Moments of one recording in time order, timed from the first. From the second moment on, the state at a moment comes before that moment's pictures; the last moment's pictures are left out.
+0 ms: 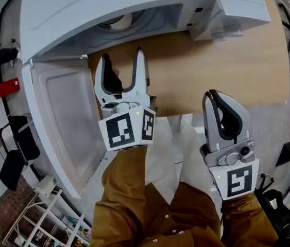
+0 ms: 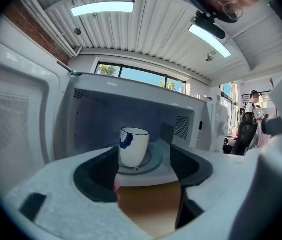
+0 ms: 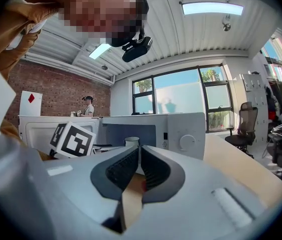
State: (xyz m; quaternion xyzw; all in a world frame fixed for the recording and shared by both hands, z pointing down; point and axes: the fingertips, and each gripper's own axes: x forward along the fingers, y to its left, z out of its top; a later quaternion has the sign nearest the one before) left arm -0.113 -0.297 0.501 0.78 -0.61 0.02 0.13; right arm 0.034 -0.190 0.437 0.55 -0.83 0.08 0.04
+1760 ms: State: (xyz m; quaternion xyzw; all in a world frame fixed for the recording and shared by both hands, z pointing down) left arm -0.117 -0.408 0.531 0.77 -0.63 0.08 0.08; right arm 0.026 -0.185 0.409 0.54 -0.83 0.08 0.02
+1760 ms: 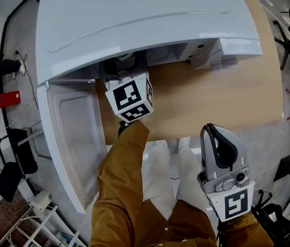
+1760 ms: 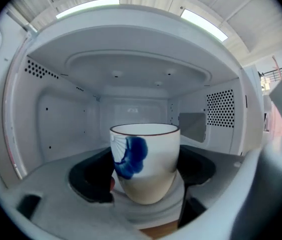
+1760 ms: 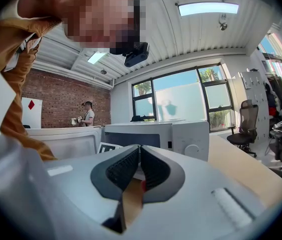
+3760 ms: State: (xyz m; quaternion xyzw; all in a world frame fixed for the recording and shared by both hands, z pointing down) left arm -0.076 -0.169 0.323 0.81 -0.57 0.06 0.07; right arm 0.064 -0.180 0.294 0.57 -0.82 0.03 0.04
